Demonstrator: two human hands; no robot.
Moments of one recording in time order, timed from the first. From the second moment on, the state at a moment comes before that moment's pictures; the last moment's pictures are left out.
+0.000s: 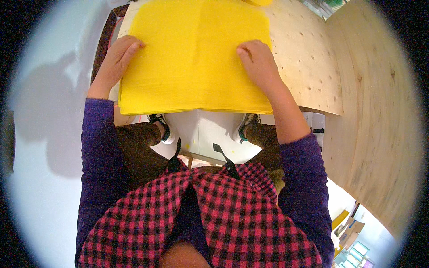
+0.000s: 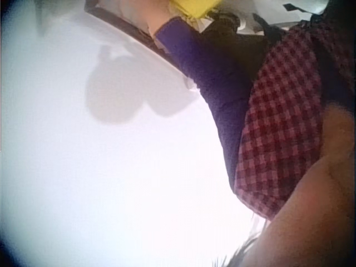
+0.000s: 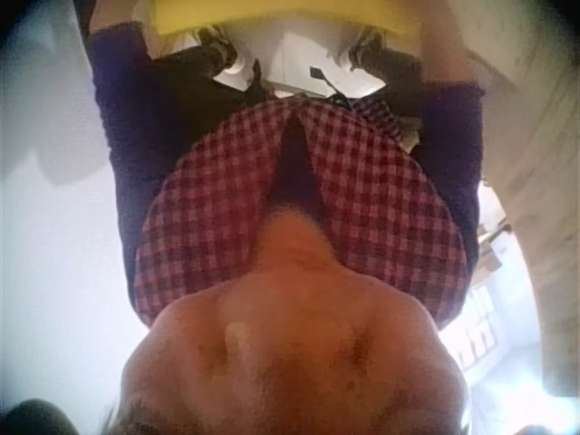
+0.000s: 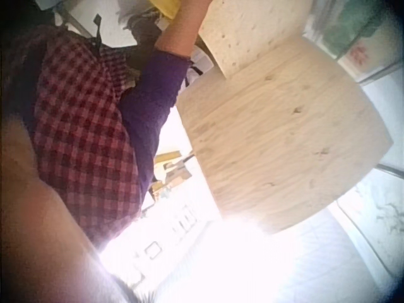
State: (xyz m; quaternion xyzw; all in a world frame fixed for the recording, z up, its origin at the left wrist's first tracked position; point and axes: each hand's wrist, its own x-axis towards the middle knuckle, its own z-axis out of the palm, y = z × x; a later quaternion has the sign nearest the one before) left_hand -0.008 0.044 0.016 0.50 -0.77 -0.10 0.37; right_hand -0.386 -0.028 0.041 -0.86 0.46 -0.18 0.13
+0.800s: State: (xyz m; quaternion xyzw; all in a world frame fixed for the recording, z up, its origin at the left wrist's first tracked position) left_hand -0.002 0.051 0.012 0.52 -0.71 -0.18 0.45; right_hand -0.380 -0.030 0.041 -0.86 0.46 -0.19 0.13
